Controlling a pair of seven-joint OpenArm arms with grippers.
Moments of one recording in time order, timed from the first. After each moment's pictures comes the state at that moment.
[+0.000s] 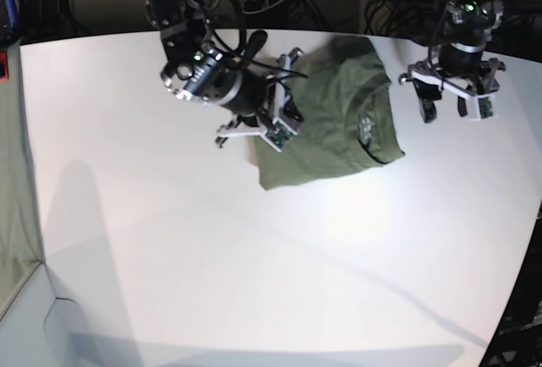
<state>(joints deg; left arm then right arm) 27.0 0.1 -25.0 113.4 -14.5 -13.5 32.0 -9.0 -2.4 -16.9 101.0 -1.5 34.5 -41.9</state>
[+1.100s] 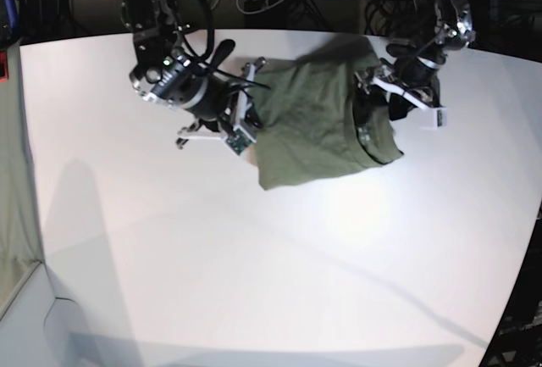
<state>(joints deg) 16.5 -2.8 -18.4 87.6 -35.0 -25.9 31.2 -9.5 1.2 -10.4 101.0 -1.4 34.5 -41.9</state>
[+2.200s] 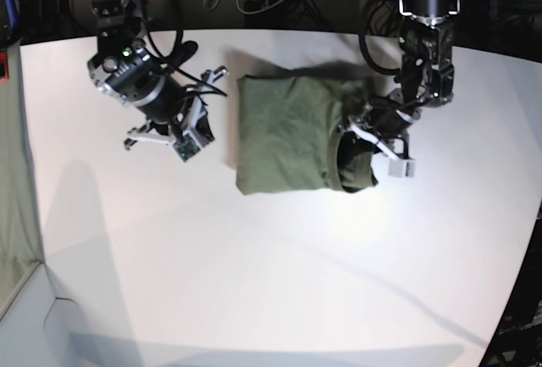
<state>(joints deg) -1.0 -7.5 -6.5 63.9 -37.4 -29.4 27.5 -13.3 2.9 -0.1 110.2 -1.4 34.6 -43.4</state>
